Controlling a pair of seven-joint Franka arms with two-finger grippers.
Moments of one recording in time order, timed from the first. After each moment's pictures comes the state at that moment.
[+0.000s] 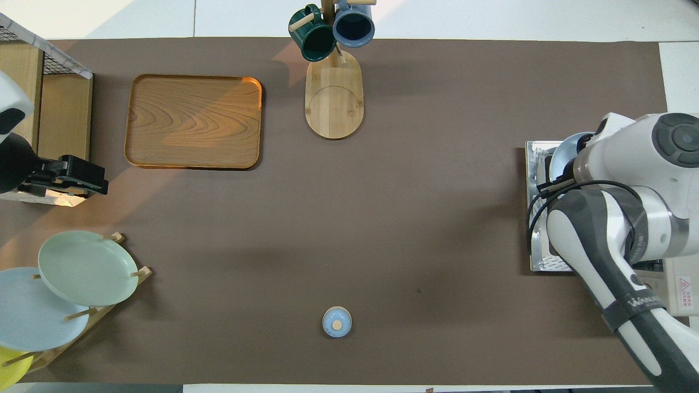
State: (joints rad) left arm -0.04 -0.03 -0.07 -1.63 -0.02 1.50 -0.05; right arm 0.11 0.07 -0.06 -2.07 -0.11 2.13 -0.21
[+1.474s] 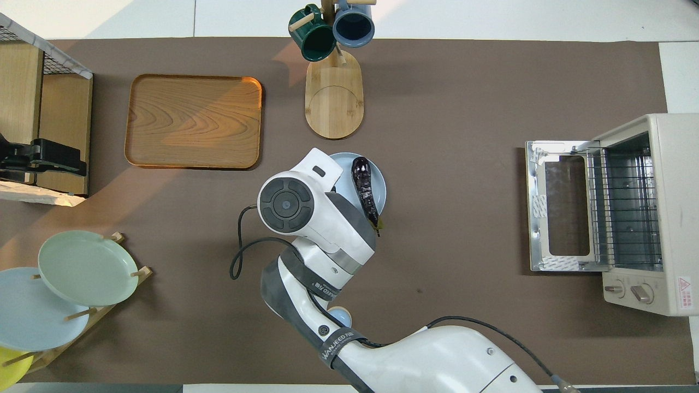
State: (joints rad) left arm 0.02 -0.02 -0.06 -1.65 -0.02 1.60 -0.05; right arm 0.77 0.57 -0.05 -1.52 -0.05 2.28 0.67
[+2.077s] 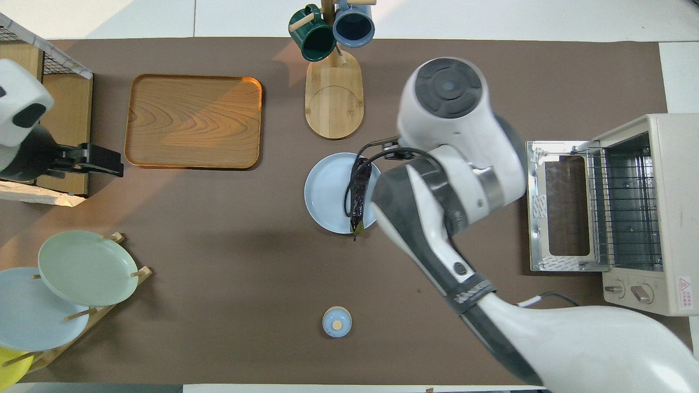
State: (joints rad) left arm -0.05 -0.02 -0.09 -1.72 -0.04 1.69 -0.05; right arm 0.46 0.36 -0.07 -1.57 -0.05 1.91 0.30
